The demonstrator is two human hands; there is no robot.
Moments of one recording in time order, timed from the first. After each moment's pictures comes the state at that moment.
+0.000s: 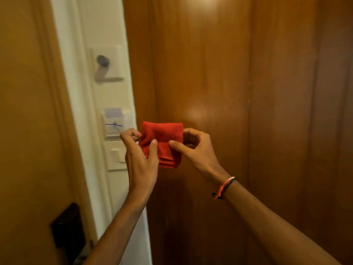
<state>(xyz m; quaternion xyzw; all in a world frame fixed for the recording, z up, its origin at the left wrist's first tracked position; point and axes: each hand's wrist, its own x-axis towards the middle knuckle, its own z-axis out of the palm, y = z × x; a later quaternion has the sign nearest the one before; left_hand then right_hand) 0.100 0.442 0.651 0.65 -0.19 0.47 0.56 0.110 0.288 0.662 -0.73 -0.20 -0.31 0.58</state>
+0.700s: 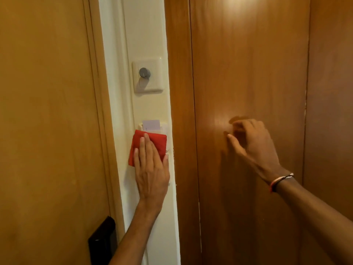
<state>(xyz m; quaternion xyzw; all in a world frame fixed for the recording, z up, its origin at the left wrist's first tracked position) 0.221 0.521 0.621 0.81 0.00 0.57 0.14 0.179 0.242 0.693 -0.83 -0.12 -0.53 0.15</state>
